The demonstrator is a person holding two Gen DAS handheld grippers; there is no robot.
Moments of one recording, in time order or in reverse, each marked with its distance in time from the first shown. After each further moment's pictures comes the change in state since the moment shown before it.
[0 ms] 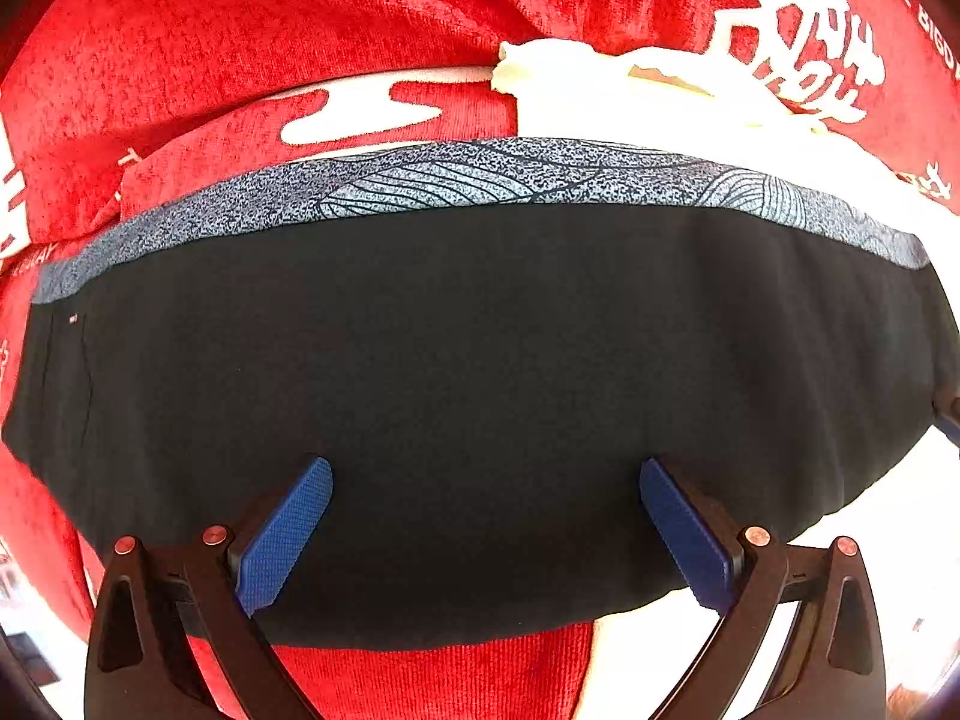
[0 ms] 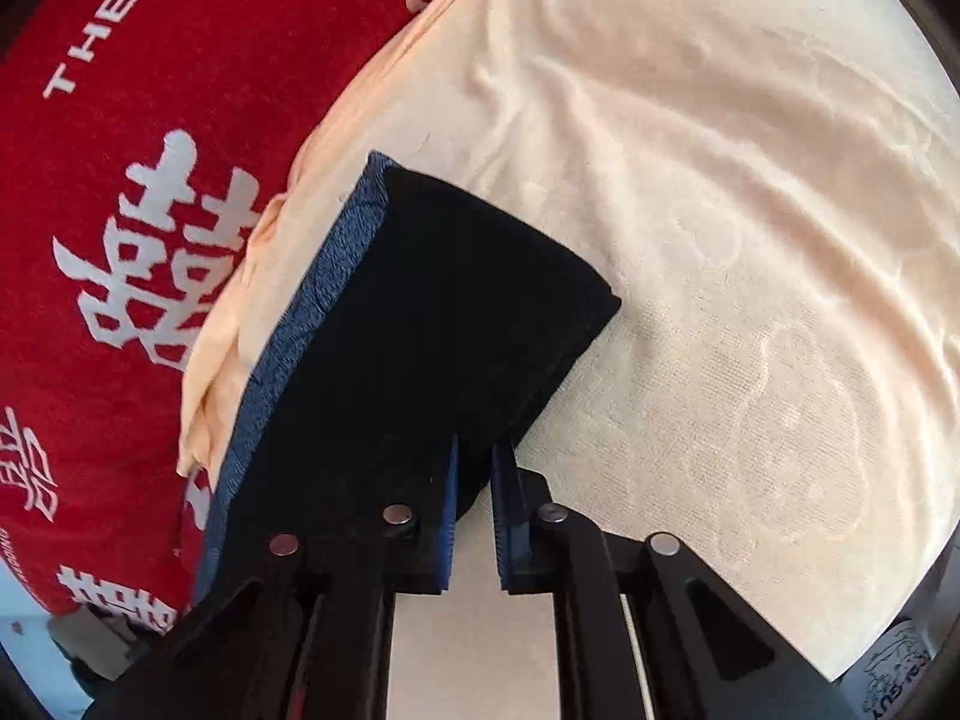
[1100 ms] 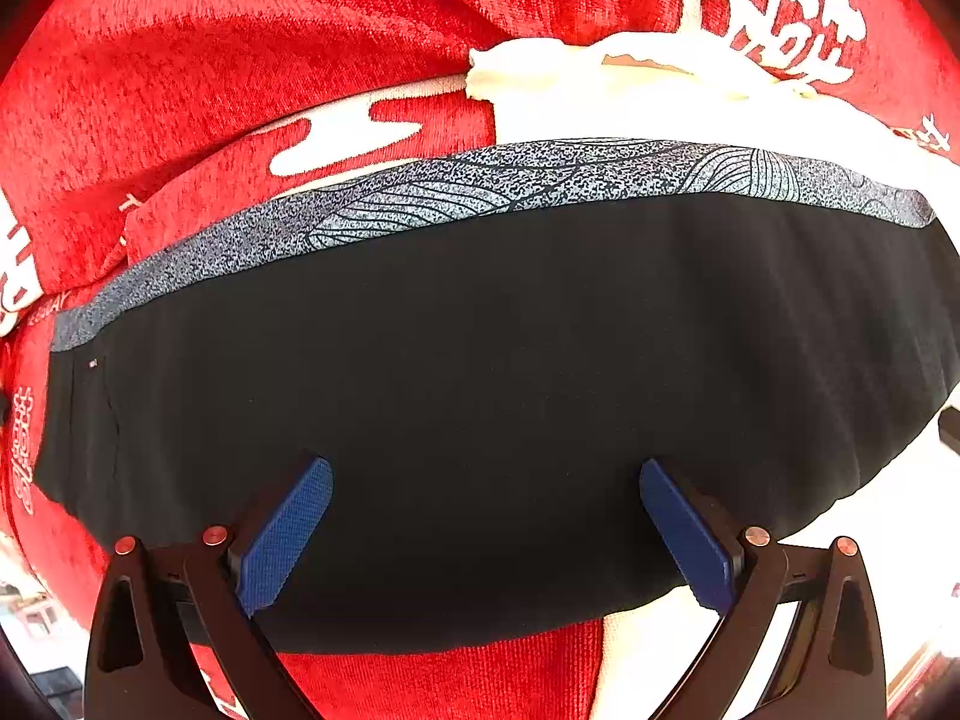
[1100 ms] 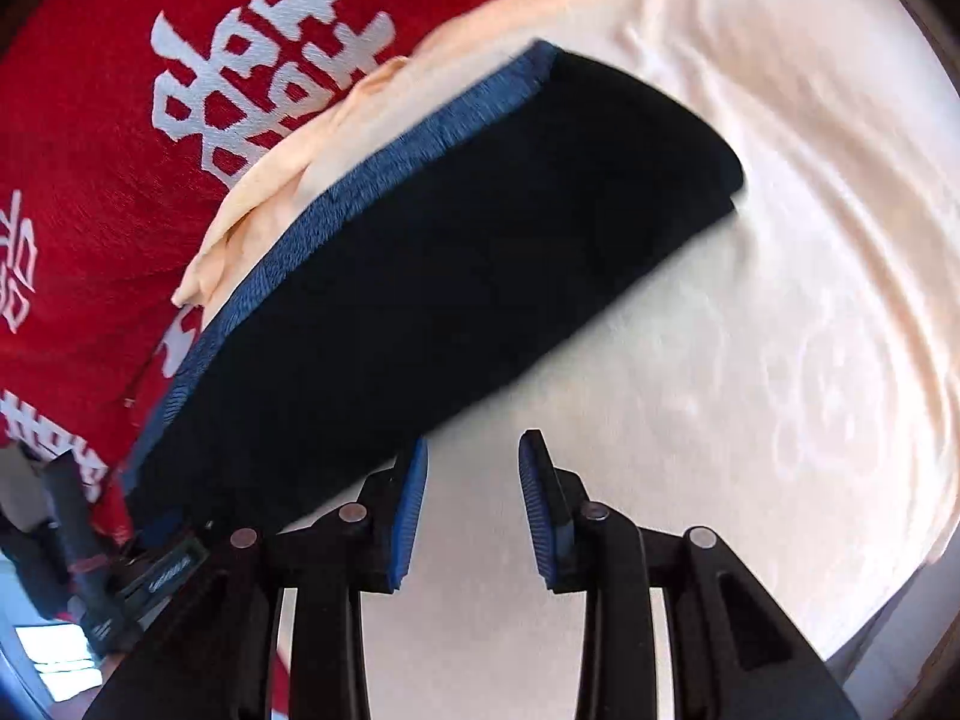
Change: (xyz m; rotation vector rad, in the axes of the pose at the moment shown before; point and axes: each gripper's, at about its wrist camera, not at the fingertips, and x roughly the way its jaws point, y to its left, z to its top) left arm -0.005 -0.024 0.004 0.082 0.006 0.063; right arm 0.002 0.048 -0.071 -0.304 0.122 -0.055
